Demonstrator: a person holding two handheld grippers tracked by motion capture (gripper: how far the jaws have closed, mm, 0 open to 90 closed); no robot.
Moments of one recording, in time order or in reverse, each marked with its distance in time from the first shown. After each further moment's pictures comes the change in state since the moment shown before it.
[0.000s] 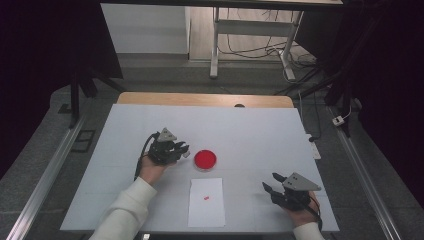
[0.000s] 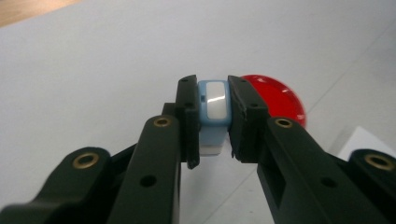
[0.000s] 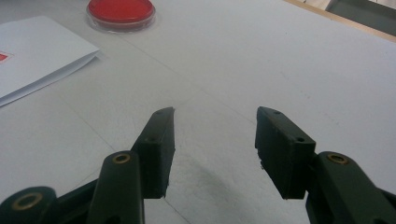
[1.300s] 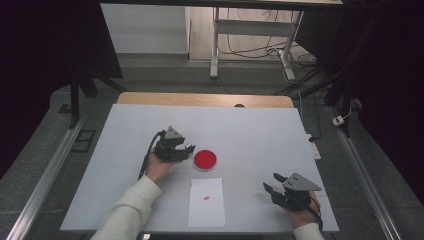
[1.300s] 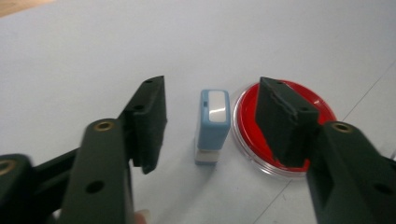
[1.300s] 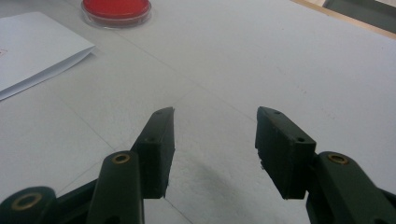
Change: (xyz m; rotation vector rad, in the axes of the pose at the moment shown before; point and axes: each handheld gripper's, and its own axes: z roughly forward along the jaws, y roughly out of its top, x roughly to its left) left arm 0.004 0.003 0.022 -0.005 0.016 -0.017; right arm -0.001 -0.002 -0.001 0.011 -0.011 0.003
